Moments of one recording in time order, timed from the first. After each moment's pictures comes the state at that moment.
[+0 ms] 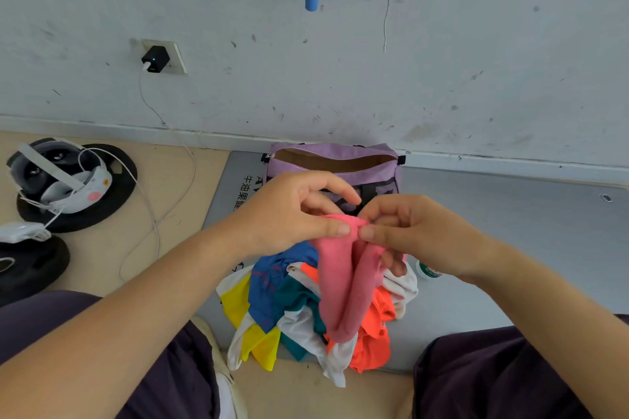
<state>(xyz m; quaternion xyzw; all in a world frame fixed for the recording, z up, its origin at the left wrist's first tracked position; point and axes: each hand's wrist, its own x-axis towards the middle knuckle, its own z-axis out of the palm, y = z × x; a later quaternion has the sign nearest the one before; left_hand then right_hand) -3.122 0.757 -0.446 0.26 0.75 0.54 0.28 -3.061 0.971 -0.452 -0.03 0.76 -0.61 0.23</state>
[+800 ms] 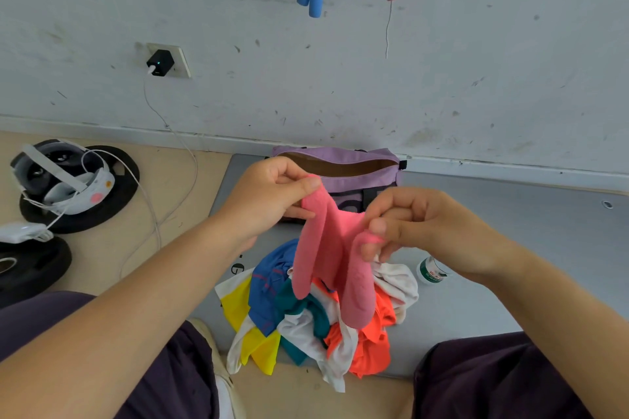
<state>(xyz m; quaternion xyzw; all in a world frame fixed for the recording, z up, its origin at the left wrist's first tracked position) -3.140 0.753 -0.457 0.04 0.74 0.64 0.20 -3.060 0.978 -0.440 -0.05 0.72 -0.66 0.21</state>
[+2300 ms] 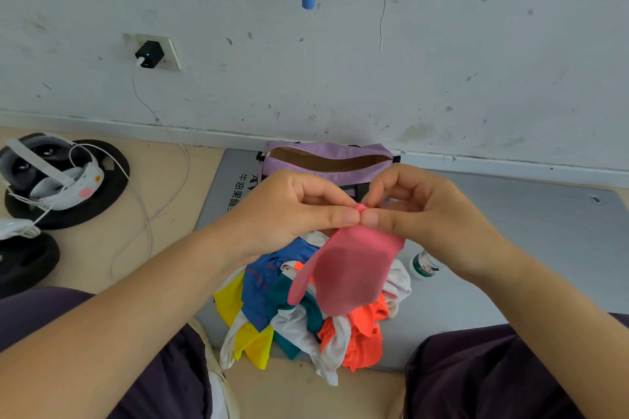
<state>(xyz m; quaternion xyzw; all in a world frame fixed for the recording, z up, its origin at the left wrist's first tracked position) -3.111 0.765 -0.434 0.19 0.69 0.62 0.30 -3.054 0.967 -0.431 -0.04 0.74 -0.67 0.08</state>
